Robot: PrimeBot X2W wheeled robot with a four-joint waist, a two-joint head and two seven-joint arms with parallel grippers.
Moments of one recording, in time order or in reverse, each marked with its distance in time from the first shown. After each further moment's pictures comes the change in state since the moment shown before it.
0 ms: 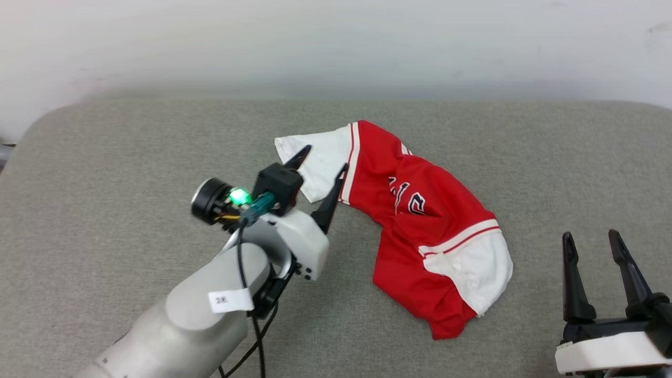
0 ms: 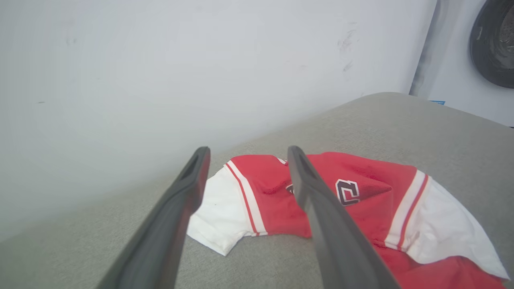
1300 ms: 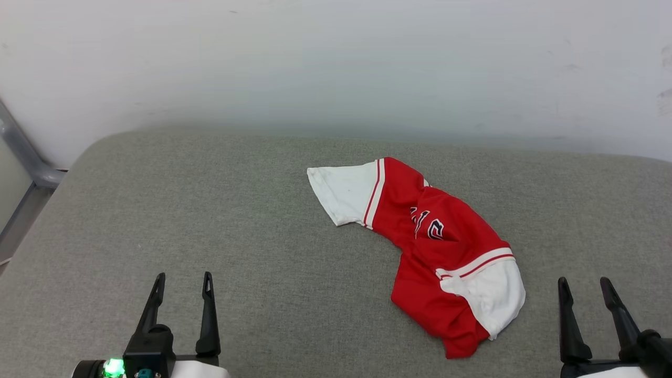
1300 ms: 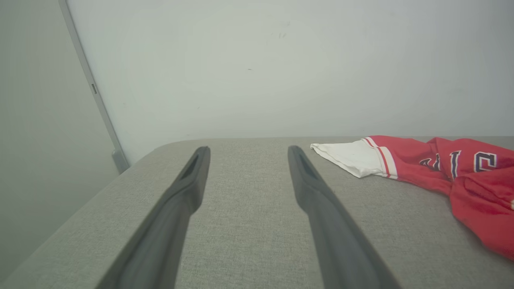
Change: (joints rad) left arm 0.891 -0.154 0.889 -0.486 0.617 0.010 -0.007; right arm 0.103 0.000 -0.002 0.062 0.054 0.000 0.000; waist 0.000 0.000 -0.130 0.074
